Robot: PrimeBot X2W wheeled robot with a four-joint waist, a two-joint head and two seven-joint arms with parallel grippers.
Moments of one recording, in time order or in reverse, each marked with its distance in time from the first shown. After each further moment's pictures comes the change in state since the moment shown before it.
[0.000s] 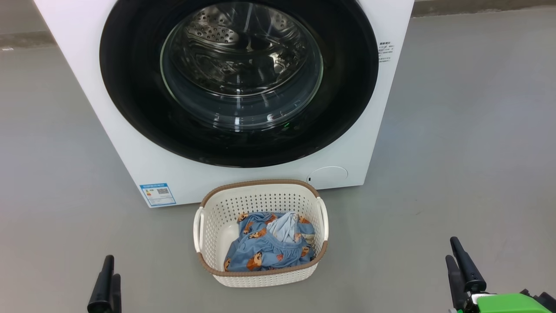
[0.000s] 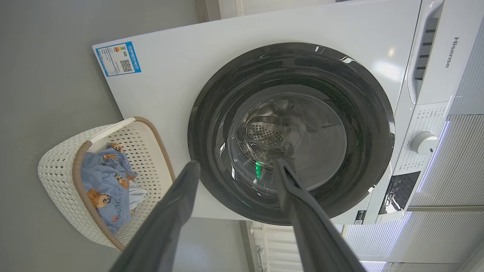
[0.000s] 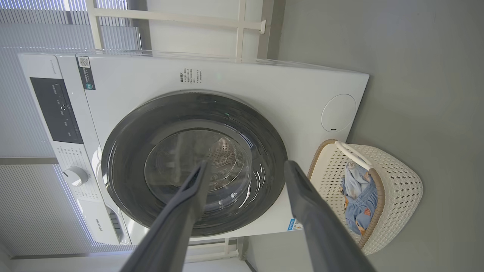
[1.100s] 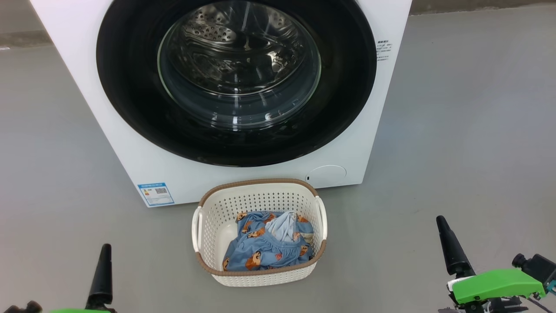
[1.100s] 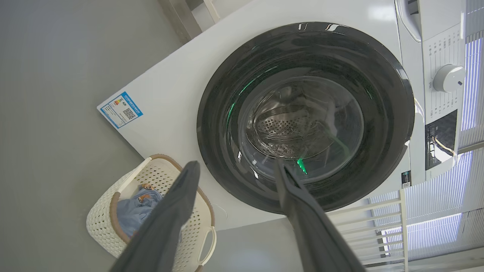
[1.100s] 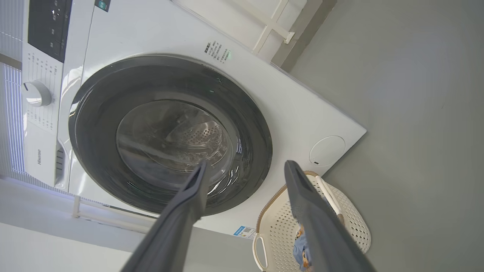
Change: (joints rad) left arm -0.012 0.074 -0.066 -0.032 0.276 0.000 -0.100; right arm -0.060 -0.034 0.058 -0.021 -0.411 0.000 -0.094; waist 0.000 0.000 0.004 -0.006
